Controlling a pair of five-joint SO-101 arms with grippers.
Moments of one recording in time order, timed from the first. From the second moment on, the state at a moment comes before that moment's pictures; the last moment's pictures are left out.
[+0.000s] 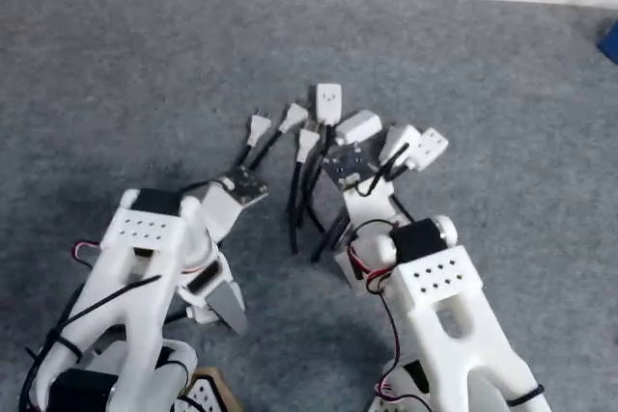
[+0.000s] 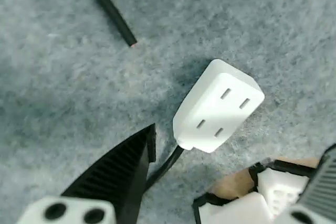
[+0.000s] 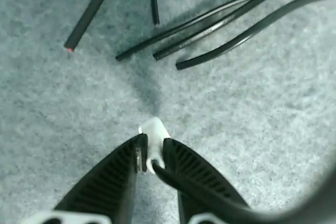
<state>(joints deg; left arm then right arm) 1.1 -28.0 54.7 76.6 -34.2 -25.2 -42.1 51.5 72.7 12.4</state>
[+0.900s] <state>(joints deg) 0.6 -16.1 58.0 67.4 -43.2 -25.2 -42.9 52.1 72.5 12.4</state>
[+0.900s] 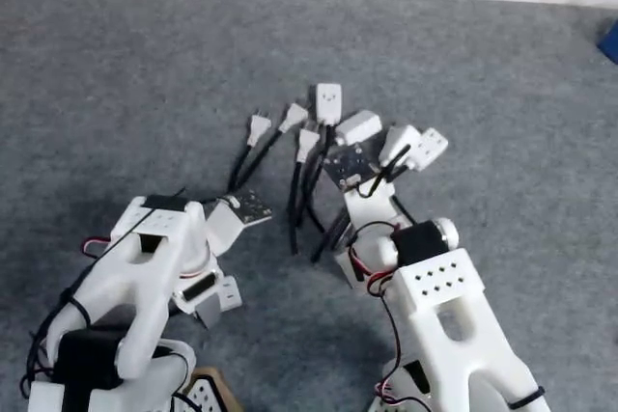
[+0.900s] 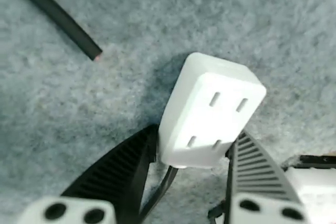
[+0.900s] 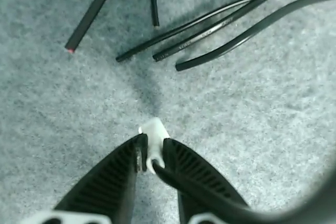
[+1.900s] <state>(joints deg) 16.0 -15.9 48.4 71.8 -39.2 -25.2 -42.9 52.1 72.5 12.4</state>
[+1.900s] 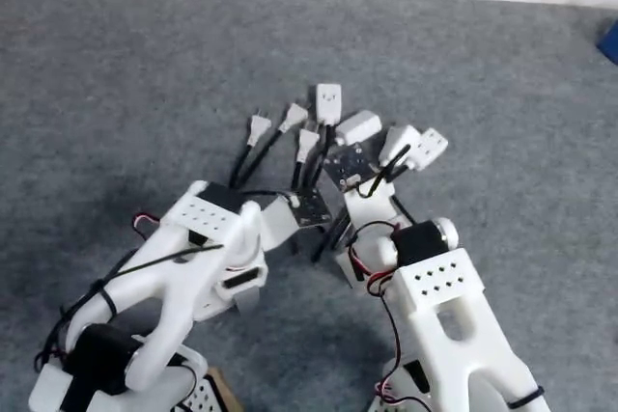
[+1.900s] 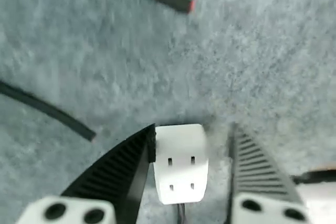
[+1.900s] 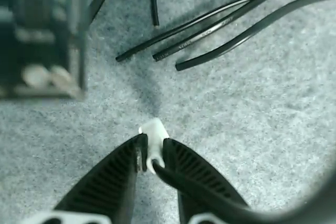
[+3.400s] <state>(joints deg) 19.0 -3.8 35.2 66.9 -42.5 -25.2 -42.9 52.1 72.5 12.4</state>
